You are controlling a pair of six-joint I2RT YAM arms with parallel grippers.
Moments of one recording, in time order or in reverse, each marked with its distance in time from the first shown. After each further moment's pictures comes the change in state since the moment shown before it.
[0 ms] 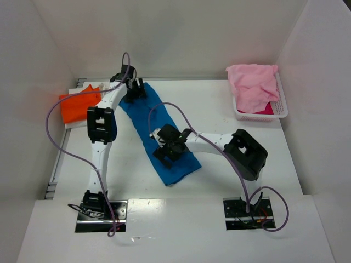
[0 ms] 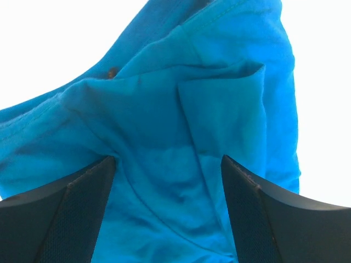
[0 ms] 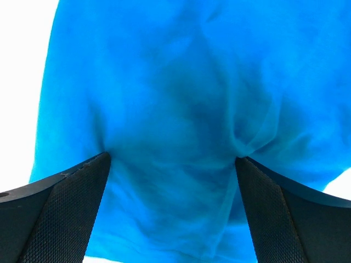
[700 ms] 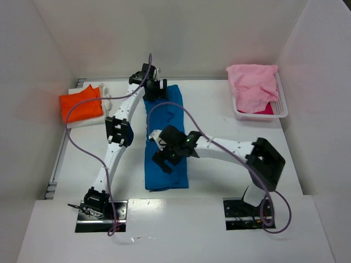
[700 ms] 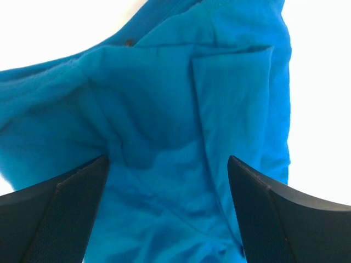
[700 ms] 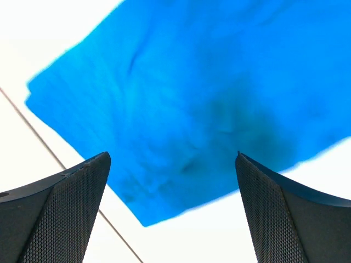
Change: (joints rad) left arm -0.158 0.324 0.658 -0.291 0.154 0.122; right arm 0.068 -0.185 -0.046 -0.060 -0.078 0.022
